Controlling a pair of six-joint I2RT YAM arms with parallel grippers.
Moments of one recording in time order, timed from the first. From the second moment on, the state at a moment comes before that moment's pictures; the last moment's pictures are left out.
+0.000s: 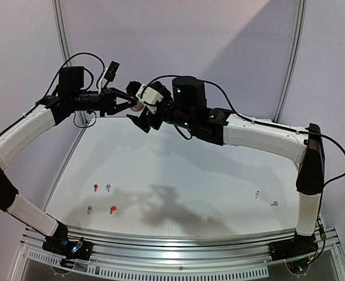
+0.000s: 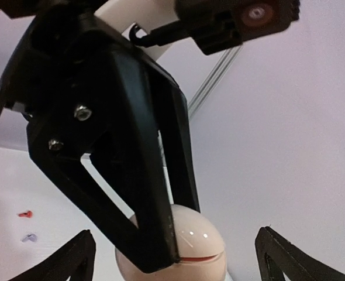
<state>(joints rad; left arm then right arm) -0.34 1.43 1.38 -0.26 0.97 0.00 1.02 2.00 1.85 0.11 0.05 -0.54</state>
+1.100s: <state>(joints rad) -0.38 1.46 1.50 -0.72 0.96 0.78 0.88 2.04 2.08 -0.40 -0.64 -0.22</state>
